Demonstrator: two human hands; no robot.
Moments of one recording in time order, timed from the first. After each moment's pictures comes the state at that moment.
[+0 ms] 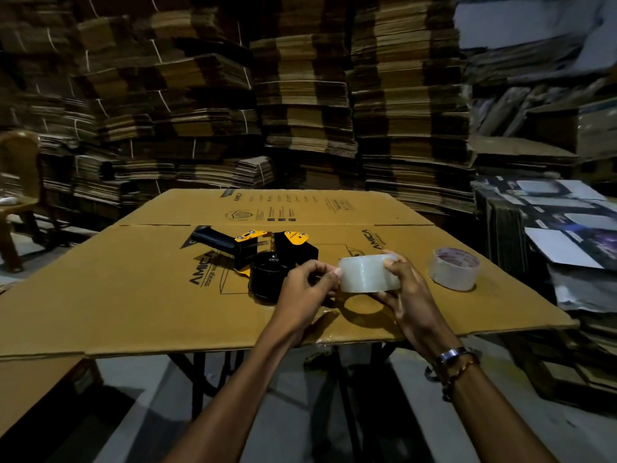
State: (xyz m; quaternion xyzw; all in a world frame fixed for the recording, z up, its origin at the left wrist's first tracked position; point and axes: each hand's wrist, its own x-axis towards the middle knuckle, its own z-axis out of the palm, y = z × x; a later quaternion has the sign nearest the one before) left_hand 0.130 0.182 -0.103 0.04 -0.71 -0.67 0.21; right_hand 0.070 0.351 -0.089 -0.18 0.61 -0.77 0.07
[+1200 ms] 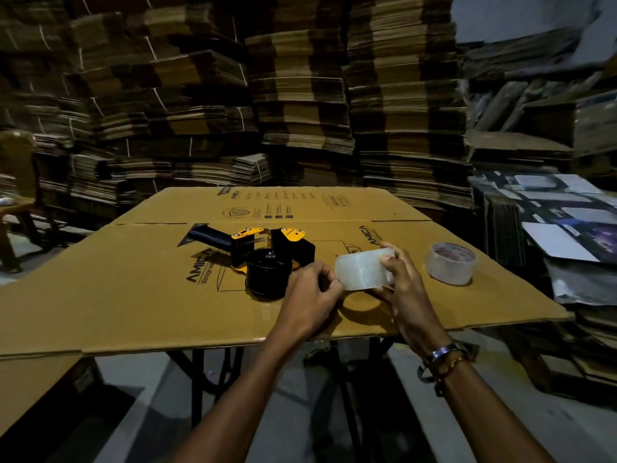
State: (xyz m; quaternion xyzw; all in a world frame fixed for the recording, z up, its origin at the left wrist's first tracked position) left_hand 0.130 0.191 -0.106 0.03 -0.85 -0.44 0.28; right_hand 0.074 0.348 -0.092 -0.19 0.63 -0.75 0.01
